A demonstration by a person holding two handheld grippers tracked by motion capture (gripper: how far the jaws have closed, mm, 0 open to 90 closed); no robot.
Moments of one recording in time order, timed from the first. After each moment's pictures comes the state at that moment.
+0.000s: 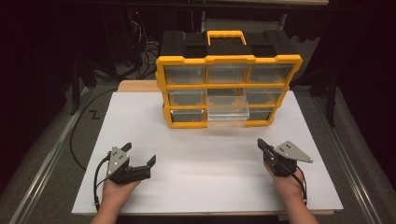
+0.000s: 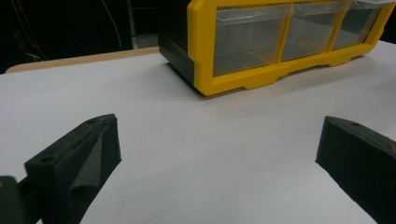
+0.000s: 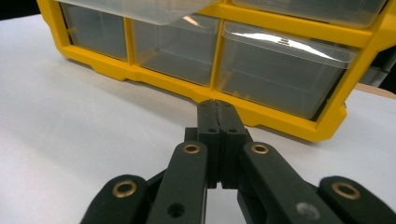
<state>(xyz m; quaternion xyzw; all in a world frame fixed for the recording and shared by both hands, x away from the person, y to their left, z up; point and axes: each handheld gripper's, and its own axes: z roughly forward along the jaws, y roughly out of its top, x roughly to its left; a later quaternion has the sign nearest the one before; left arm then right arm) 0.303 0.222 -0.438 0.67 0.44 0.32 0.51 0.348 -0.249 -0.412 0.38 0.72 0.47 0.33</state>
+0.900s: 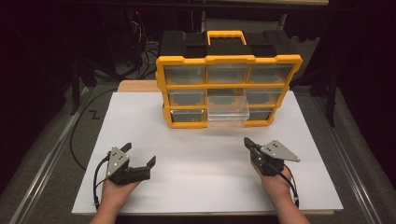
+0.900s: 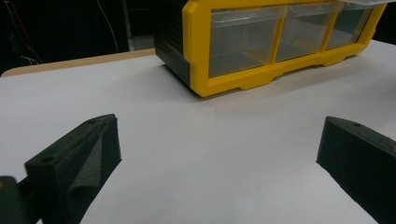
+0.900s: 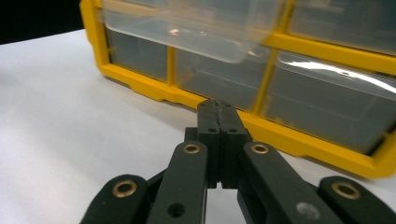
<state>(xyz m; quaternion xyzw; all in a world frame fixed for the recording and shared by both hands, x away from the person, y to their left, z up) 0.301 0.223 -0.437 0.67 0.43 0.32 0.51 0.346 -0.212 -0.406 0.35 0.73 0.50 0.32</state>
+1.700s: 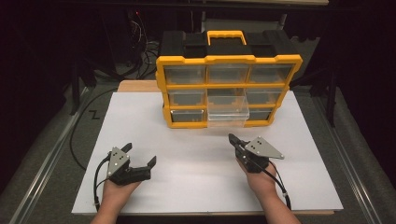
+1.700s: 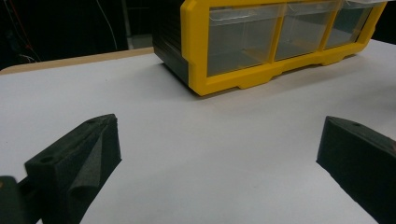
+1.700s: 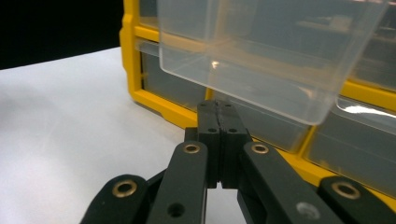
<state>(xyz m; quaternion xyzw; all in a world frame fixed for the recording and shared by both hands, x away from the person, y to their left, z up) 0.301 0.221 -0.438 0.67 0.43 0.32 0.51 0.349 -0.172 -0.397 0.31 0.72 0.53 0.32</state>
